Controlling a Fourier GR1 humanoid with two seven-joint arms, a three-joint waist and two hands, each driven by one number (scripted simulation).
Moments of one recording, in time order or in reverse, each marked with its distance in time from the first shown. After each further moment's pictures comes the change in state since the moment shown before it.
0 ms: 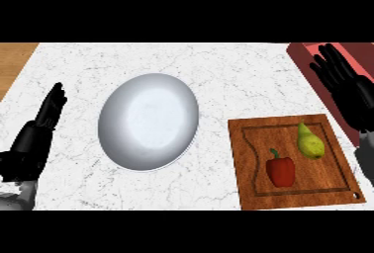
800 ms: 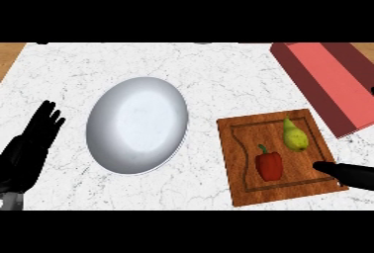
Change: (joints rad) left arm 0.109 -0.070 0.144 0.009 0.303 -0.130 0.120; right arm 0.408 -0.016 -0.086 -0.430 0.283 -0.269 -0.280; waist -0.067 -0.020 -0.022
